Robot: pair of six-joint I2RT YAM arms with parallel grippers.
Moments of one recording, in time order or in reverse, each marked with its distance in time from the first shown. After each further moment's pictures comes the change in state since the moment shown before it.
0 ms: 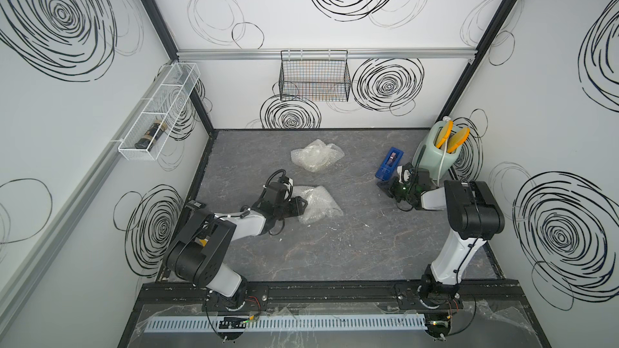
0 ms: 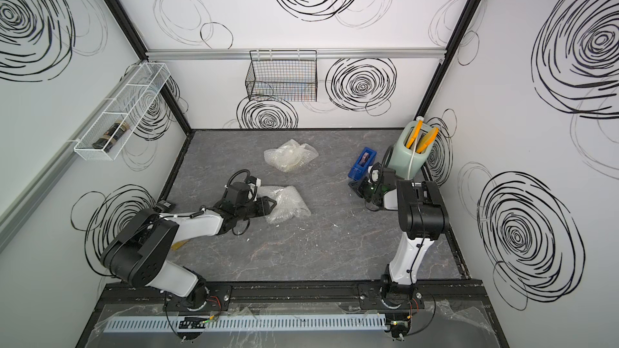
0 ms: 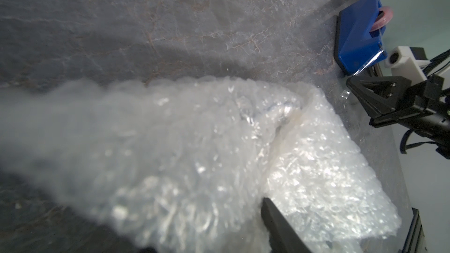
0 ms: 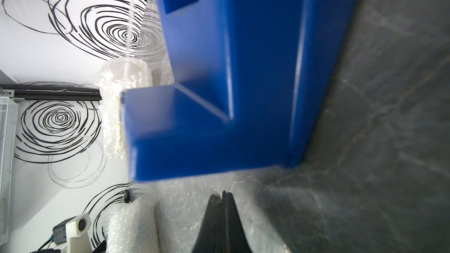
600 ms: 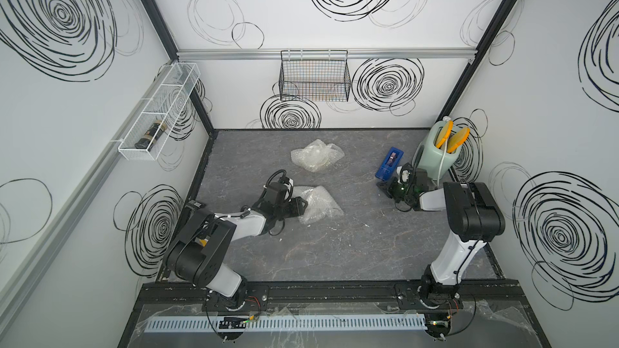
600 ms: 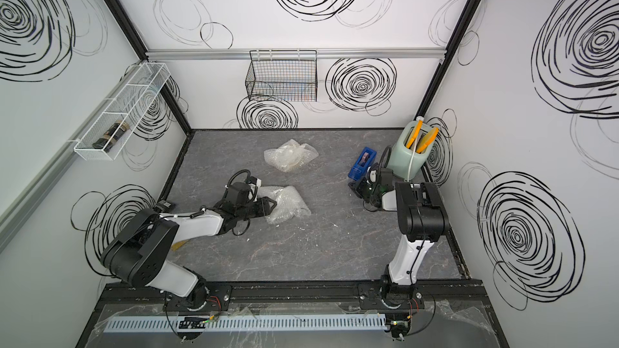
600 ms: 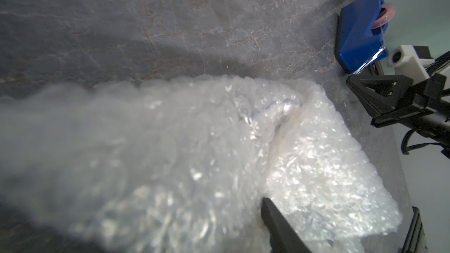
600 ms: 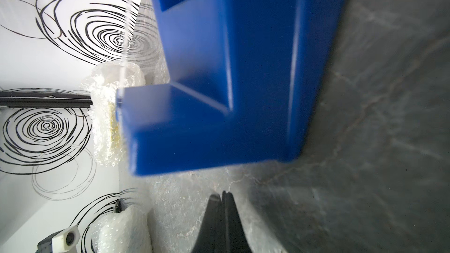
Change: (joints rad) left arm -0.004 0.000 0.000 -0.005 0.000 0.000; right arm 0.028 -0.028 -0.022 -0.016 0.078 0.025
